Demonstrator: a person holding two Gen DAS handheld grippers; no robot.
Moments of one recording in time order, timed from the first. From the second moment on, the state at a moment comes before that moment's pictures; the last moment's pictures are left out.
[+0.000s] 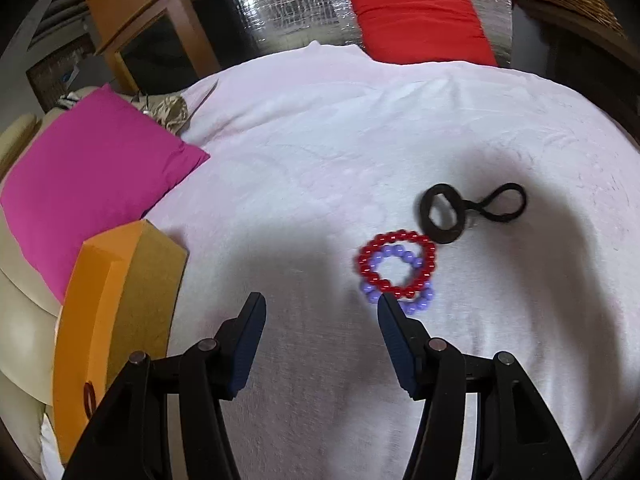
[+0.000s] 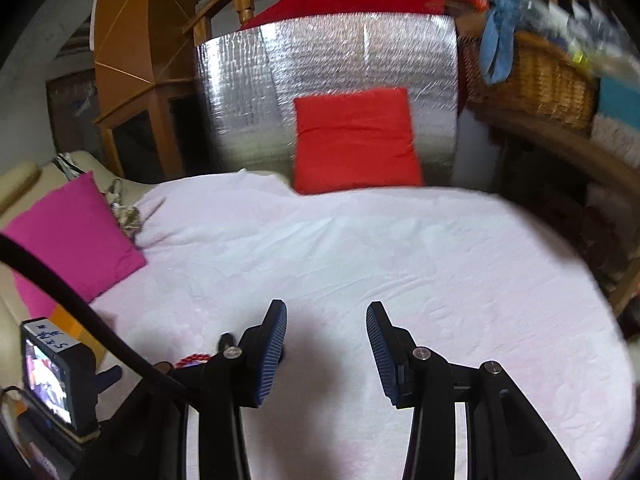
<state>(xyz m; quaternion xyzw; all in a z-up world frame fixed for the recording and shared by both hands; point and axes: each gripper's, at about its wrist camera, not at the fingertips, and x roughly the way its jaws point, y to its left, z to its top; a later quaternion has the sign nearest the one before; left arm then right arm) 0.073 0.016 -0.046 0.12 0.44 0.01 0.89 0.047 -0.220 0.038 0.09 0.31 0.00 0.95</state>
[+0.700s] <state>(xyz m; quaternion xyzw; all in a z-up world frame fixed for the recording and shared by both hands) 0.095 0.047 -0.074 0.02 0.48 -0.10 0.87 0.142 -0.198 -0.075 0.18 0.44 0.06 0.88</state>
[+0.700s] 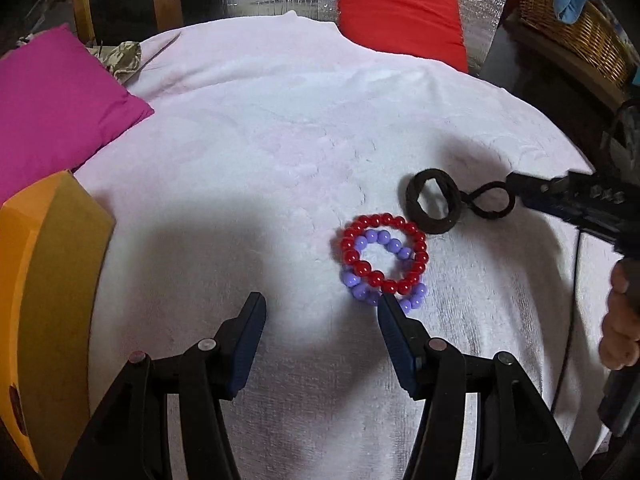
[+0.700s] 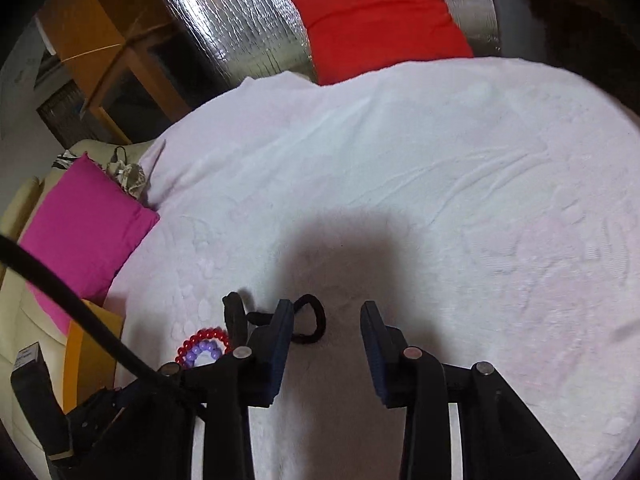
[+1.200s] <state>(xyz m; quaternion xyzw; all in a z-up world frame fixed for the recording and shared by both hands) 0.095 0.037 -0.068 0.03 0.46 -0.11 0.88 0.130 -0.192 -0.070 0.15 0.43 0.04 0.89</state>
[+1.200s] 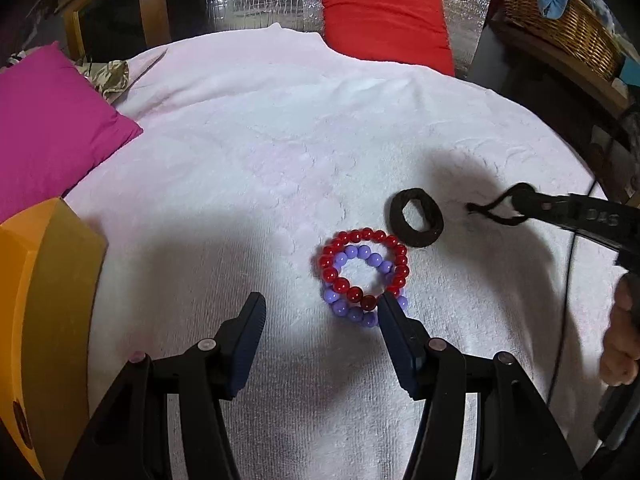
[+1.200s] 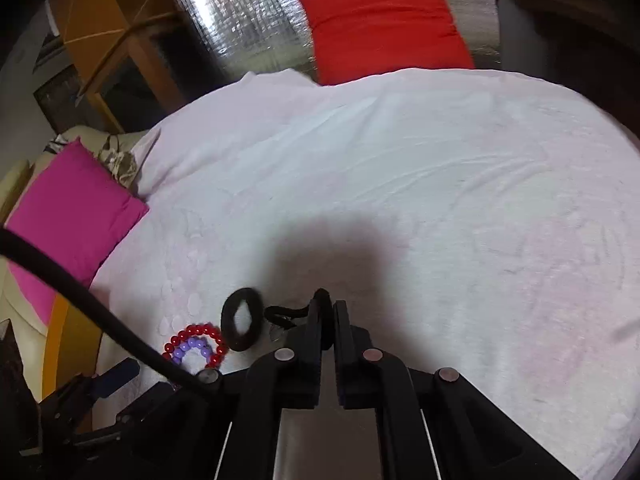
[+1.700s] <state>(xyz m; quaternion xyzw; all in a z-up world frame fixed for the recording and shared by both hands) 0.108 0.012 -0.079 0.02 0.47 -0.14 0.87 0.111 -0.210 -0.081 0.17 0.46 0.02 0.87</state>
